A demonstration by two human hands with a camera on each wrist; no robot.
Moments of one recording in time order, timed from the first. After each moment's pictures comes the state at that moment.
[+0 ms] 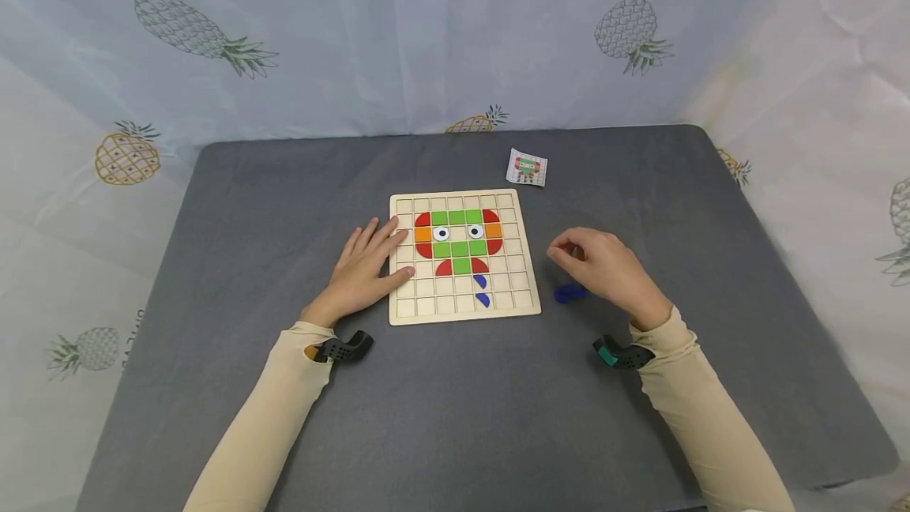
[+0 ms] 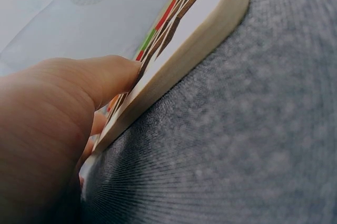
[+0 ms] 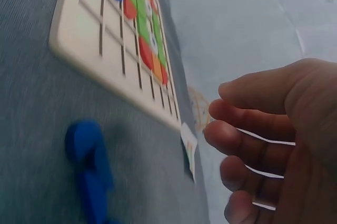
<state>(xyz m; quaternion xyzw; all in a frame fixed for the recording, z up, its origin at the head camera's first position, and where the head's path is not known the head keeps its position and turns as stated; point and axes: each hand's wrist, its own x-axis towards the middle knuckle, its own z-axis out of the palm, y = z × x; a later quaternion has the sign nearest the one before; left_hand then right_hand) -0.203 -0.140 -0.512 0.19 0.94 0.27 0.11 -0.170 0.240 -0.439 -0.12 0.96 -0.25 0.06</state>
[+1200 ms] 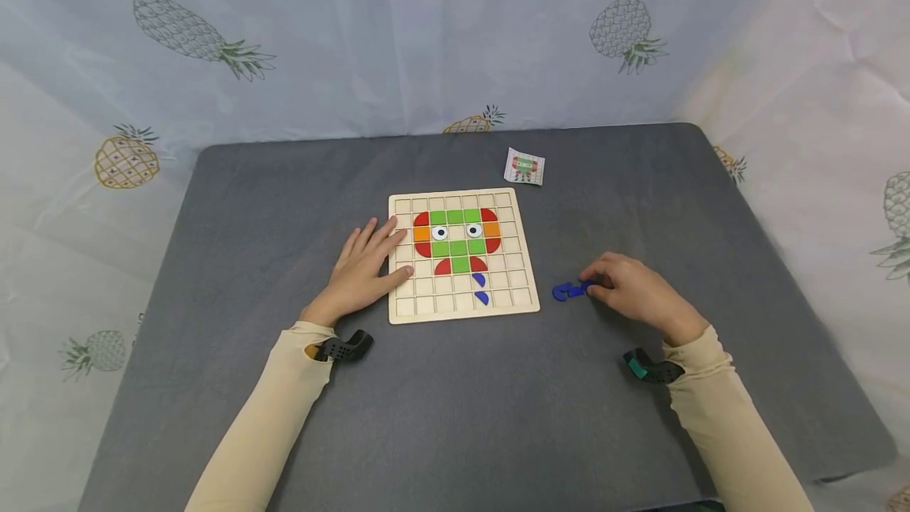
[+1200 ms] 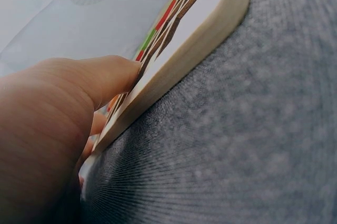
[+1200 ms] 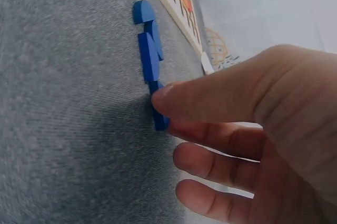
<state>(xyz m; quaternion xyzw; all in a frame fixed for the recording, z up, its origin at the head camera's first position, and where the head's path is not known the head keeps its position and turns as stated) -0.203 -0.140 -0.510 0.20 0.93 0.27 0.11 -0.146 0.291 -0.460 -0.15 0.96 -0.18 0.13</state>
